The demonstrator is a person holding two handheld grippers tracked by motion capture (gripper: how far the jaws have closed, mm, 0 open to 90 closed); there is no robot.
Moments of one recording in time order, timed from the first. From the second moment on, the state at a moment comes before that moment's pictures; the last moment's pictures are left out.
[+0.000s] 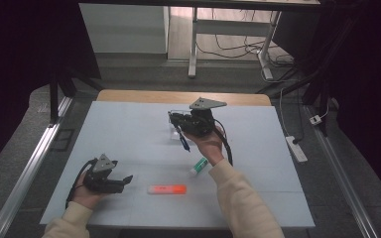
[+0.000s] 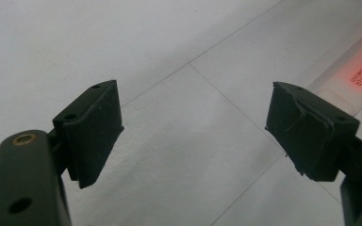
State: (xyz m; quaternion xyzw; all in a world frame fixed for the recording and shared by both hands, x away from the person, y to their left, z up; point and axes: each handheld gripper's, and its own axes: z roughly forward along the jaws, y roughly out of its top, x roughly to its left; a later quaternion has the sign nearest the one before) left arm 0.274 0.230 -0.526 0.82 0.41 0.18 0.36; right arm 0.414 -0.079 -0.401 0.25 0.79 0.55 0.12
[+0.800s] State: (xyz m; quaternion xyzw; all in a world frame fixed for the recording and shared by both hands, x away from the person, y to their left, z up) left arm 0.275 0.231 -0.525 0.82 0.41 0.18 0.36; right arm 0.444 -0.074 -0.382 0.27 0.77 0.56 0.16
